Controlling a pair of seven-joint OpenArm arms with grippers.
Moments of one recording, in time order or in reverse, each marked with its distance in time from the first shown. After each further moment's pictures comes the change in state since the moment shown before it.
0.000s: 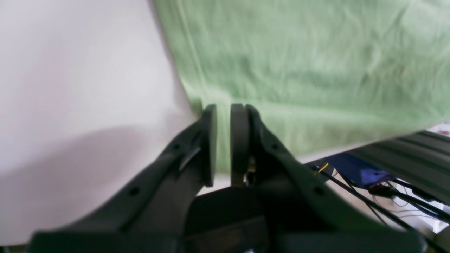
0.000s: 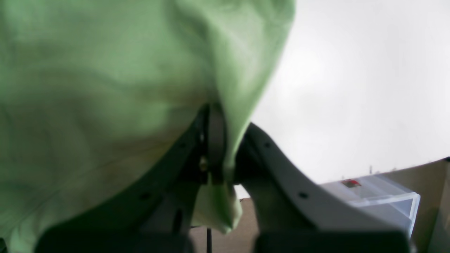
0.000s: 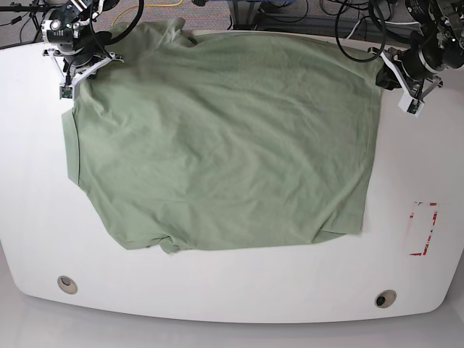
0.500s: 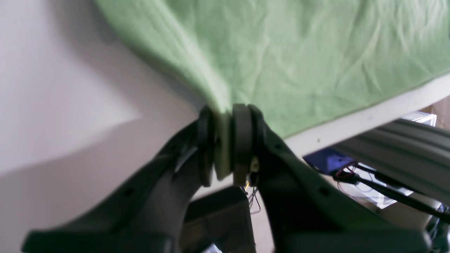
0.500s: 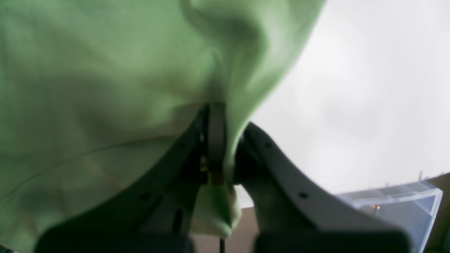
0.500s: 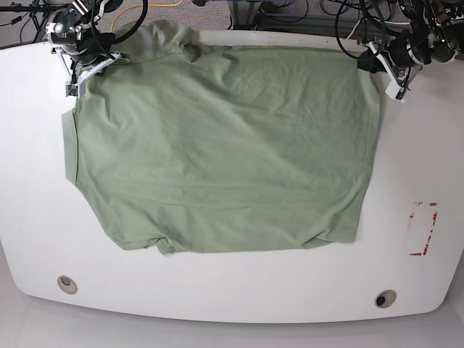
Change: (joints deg) left arm 1.5 0.0 3.3 -13.5 -1.7 0.0 -3.5; right arm 0.8 0.0 0.0 -5.0 0.2 0.0 0.2
